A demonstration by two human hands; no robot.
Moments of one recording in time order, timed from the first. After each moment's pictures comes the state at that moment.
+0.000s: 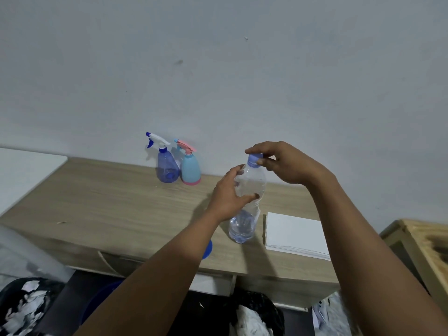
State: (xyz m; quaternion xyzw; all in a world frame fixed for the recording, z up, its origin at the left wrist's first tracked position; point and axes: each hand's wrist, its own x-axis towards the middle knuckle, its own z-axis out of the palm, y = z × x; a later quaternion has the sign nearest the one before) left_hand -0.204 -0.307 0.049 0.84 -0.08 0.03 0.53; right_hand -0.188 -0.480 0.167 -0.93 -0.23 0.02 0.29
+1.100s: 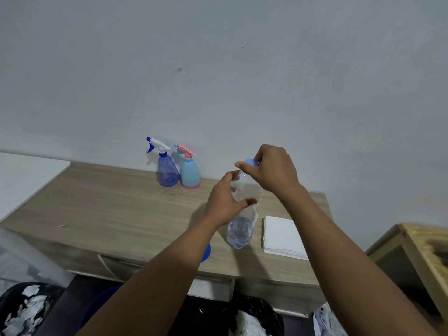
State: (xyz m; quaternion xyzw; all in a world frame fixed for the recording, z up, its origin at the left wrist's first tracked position) left_hand -0.211 -0.307 0.051 0.86 -0.05 0.05 0.50; right_hand -0.198 -0.448 0.149 -0.96 -0.04 -0.15 0.24
